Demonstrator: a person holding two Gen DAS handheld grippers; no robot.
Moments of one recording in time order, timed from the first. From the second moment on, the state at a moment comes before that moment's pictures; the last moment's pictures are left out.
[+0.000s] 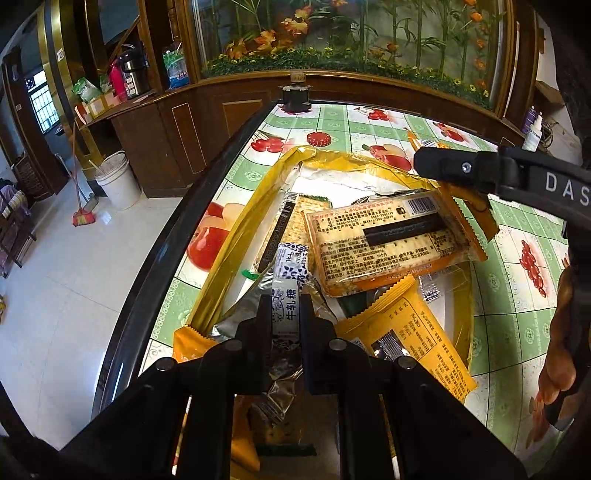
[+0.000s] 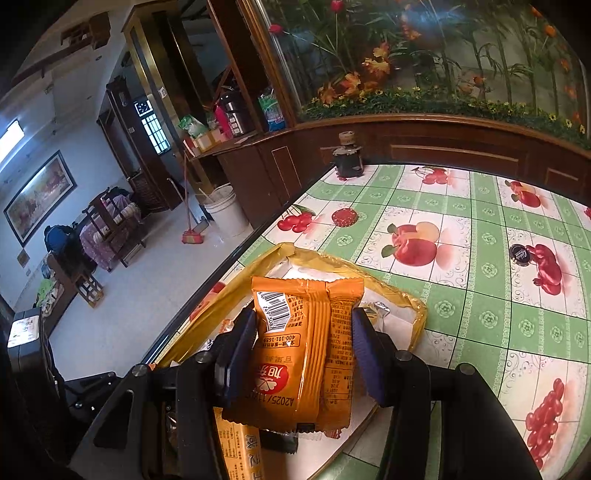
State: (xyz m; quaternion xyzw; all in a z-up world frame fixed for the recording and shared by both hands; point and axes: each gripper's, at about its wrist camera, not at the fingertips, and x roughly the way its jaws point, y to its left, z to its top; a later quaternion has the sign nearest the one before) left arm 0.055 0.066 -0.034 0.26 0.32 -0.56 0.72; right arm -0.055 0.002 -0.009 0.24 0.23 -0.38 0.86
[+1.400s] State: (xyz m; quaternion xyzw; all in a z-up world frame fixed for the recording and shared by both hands) left arm 0.041 0.105 -0.001 0.23 0.25 -0.54 0.77; right arm -0.093 0.036 0.006 0.23 0.20 -0.38 0.88
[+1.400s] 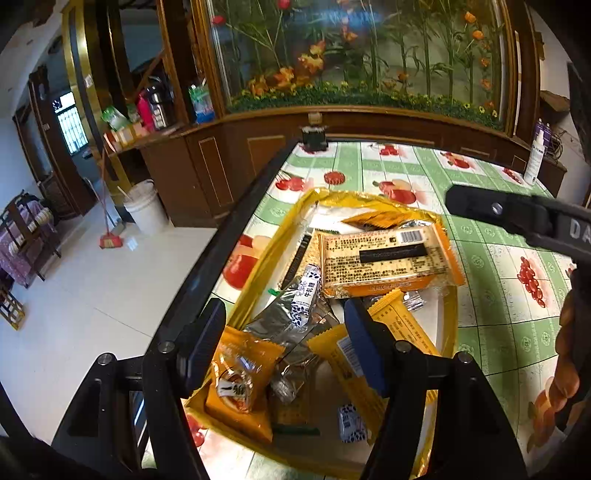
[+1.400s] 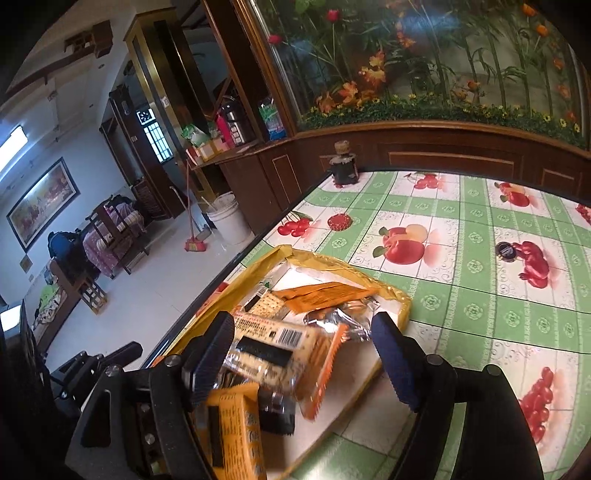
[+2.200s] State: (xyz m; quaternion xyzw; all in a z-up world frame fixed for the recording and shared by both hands) left arm 0.000 0.226 0.047 0.15 0.20 -0.55 0.80; right arm -0.152 0.192 -0.002 0.09 0.25 -0.34 0.90
